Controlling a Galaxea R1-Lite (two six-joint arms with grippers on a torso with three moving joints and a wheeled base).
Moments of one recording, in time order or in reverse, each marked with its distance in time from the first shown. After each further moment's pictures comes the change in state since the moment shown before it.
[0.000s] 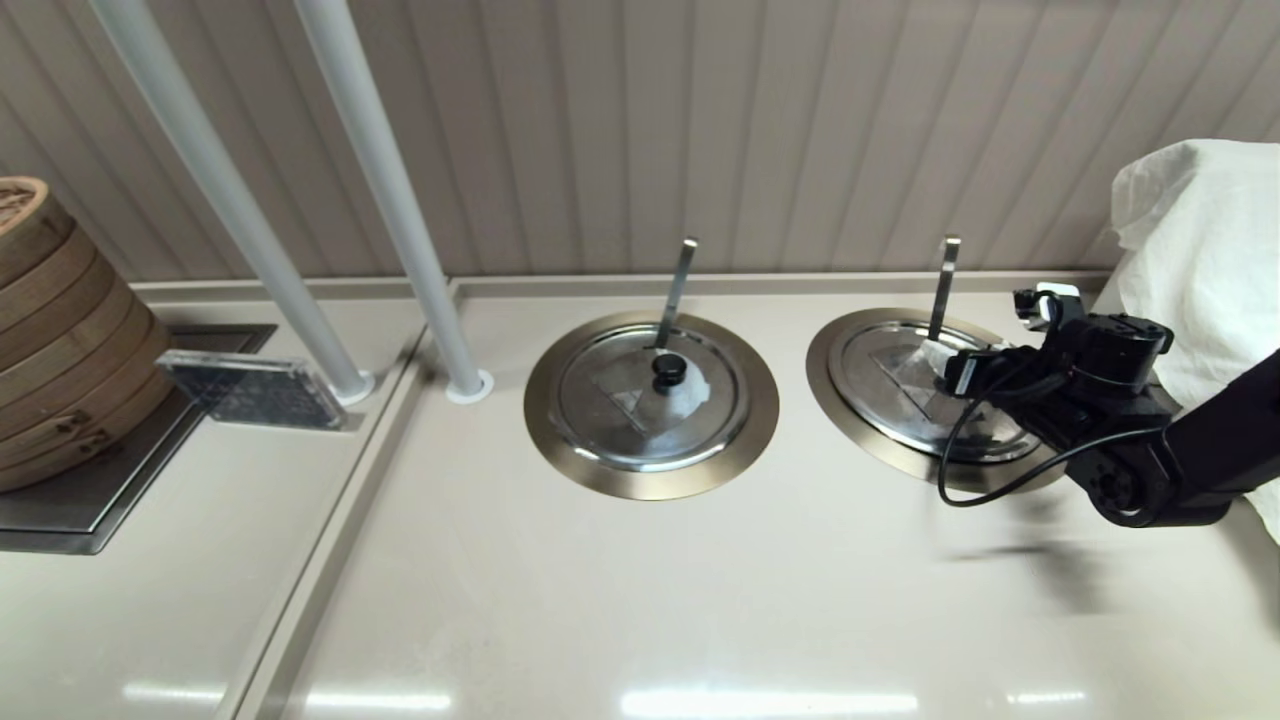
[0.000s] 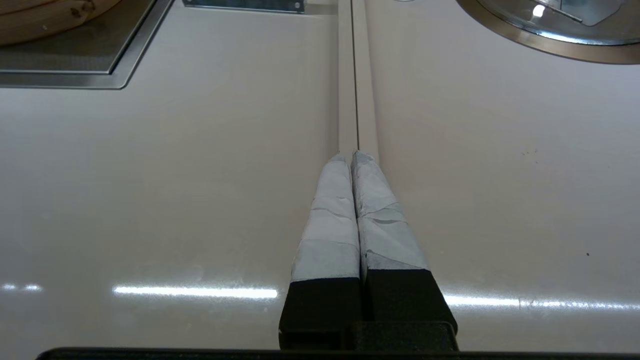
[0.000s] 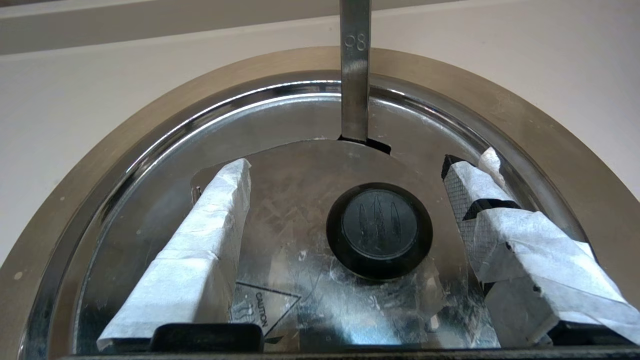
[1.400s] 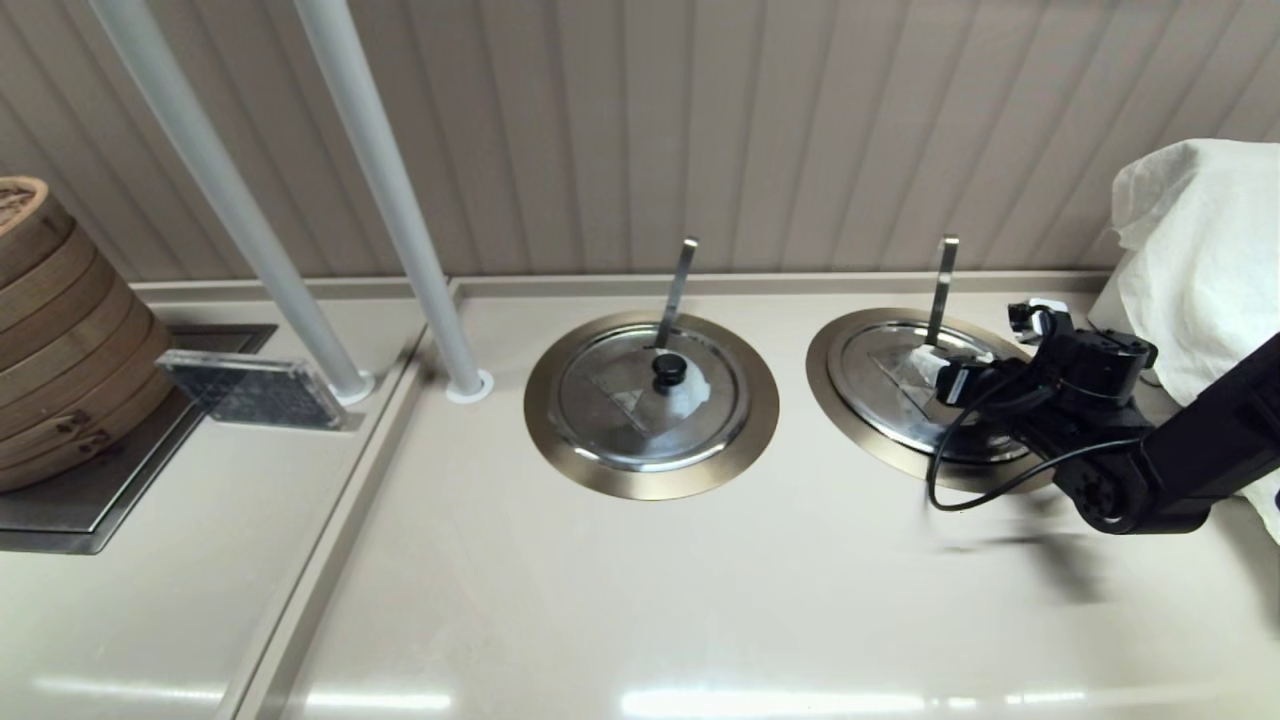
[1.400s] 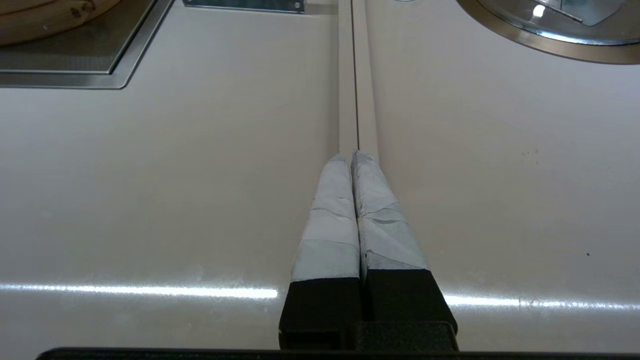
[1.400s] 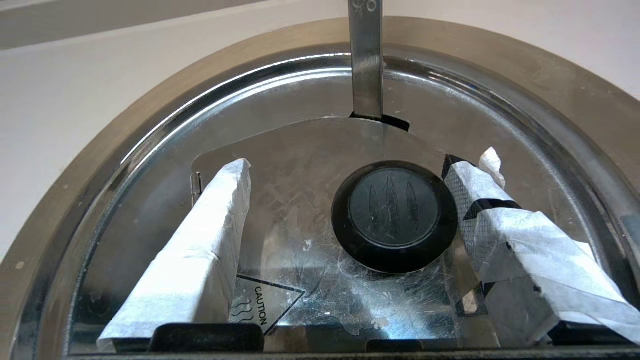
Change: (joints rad) left arm 0.000 0.000 0.000 0.000 0.000 0.000; right arm -0.008 0.059 -0.016 -0.031 0.070 0.062
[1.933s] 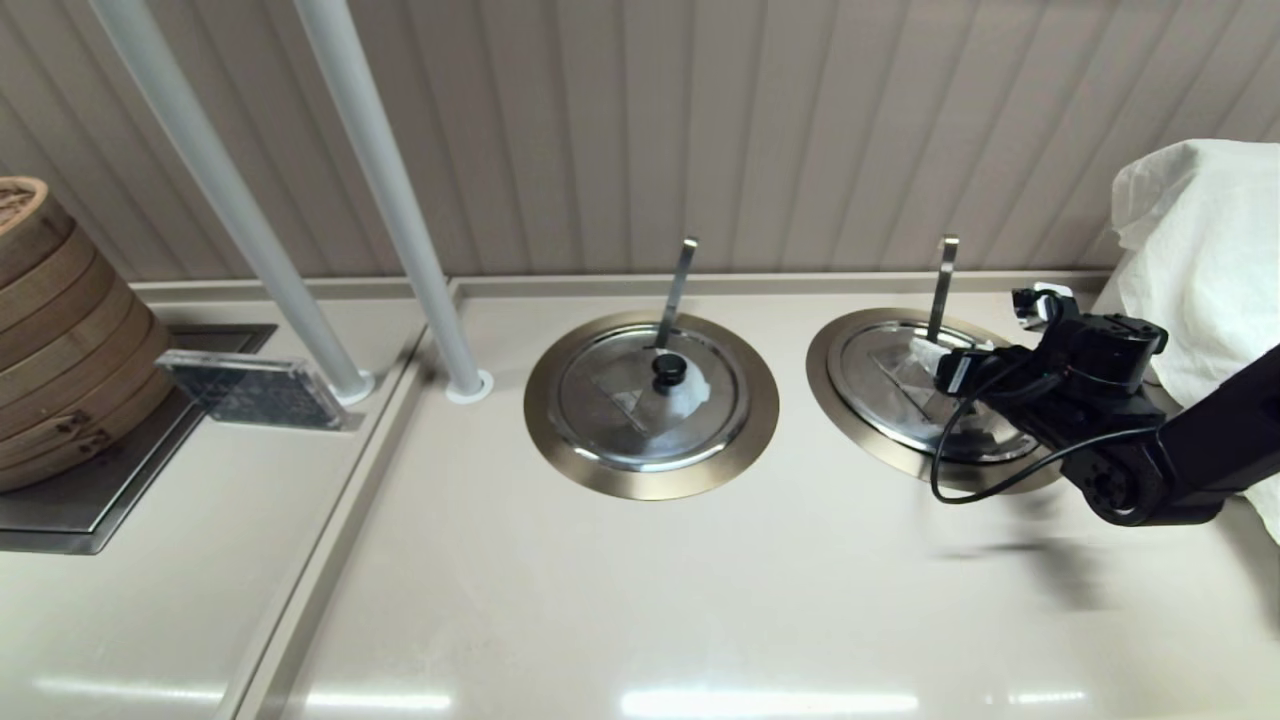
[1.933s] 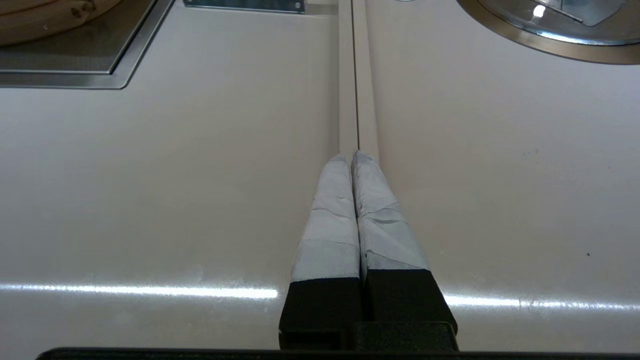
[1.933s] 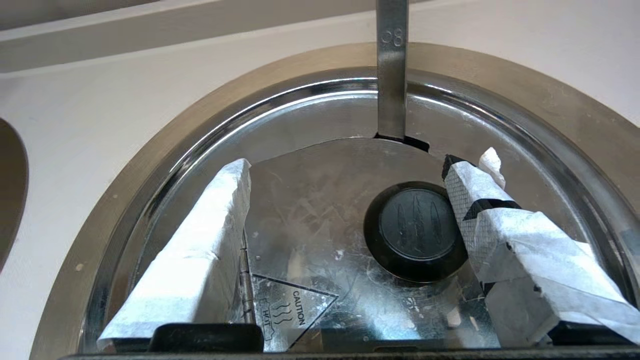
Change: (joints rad) left arm 0.000 0.000 0.000 0.000 0.000 0.000; right arm 0.010 -0.052 0.004 0.039 0.001 0.005
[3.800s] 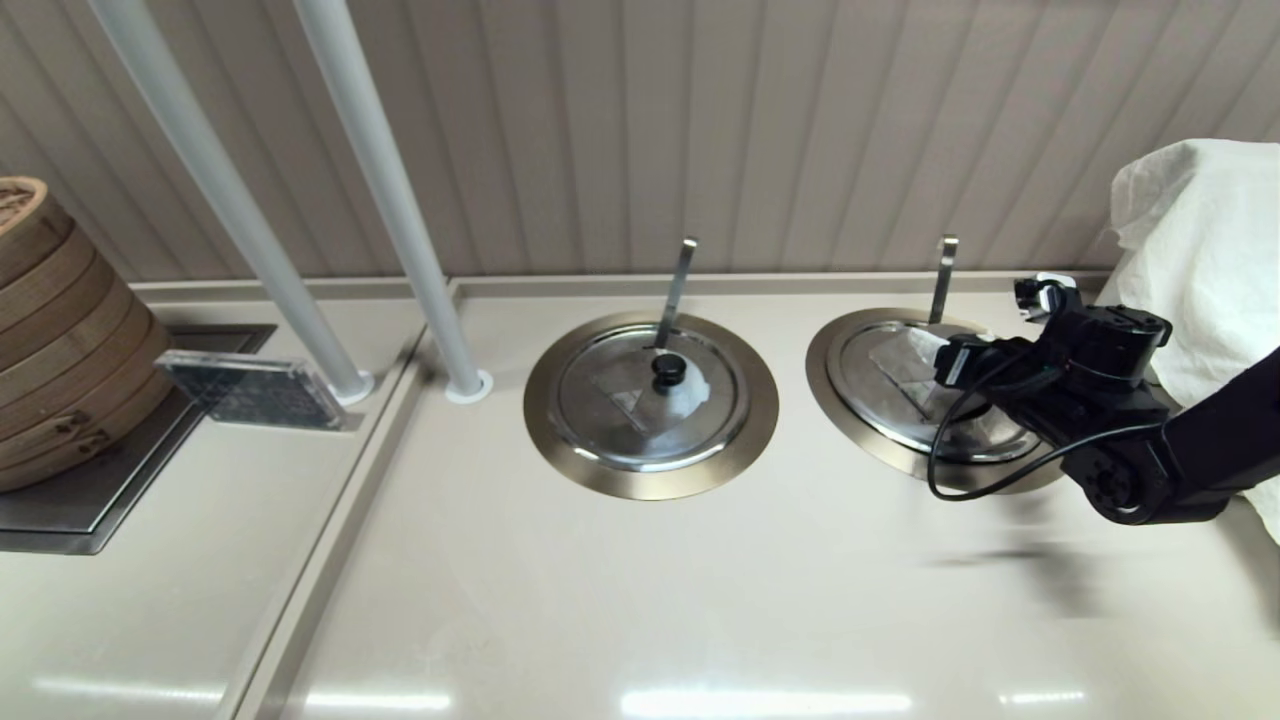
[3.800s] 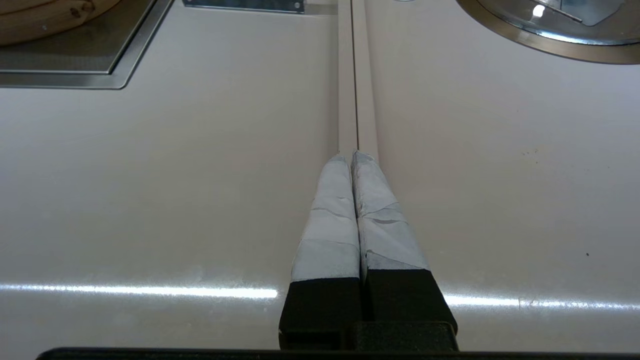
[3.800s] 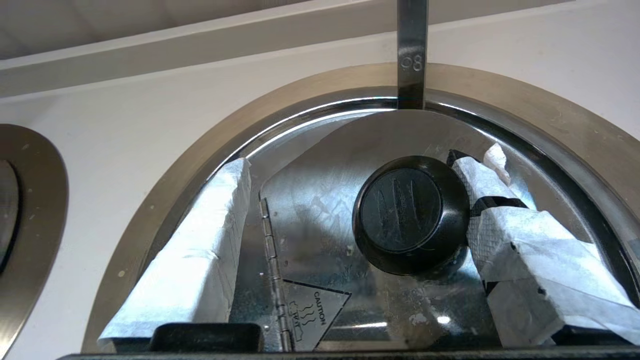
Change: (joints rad) left arm 0.000 0.000 0.000 0.000 0.000 0.000; right arm 0.039 -0.035 0.014 -0.002 -0.011 0.015
